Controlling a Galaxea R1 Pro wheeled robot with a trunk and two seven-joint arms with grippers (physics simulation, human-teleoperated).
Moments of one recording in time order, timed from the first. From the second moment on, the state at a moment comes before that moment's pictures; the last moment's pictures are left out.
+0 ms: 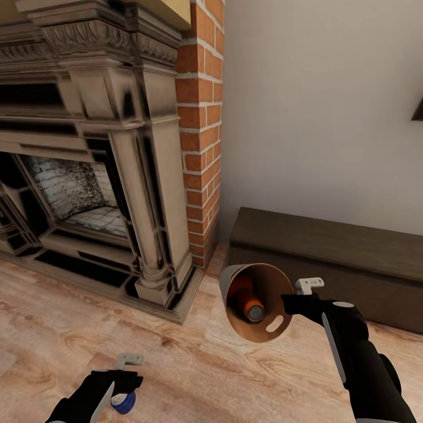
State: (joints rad) left arm -0.46 0.08 0.05 -0.51 -0.11 0.39 -0.11; right arm -0.41 -0.03 -0.13 -1.50 0.19 0.87 0.40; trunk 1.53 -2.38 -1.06
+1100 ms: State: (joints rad) left arm -0.46 0.08 0.05 -0.51 -0.11 0.35 -0.11; right arm -0.41 -0.03 -0.09 -1.50 0.19 0.87 0.40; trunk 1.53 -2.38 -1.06
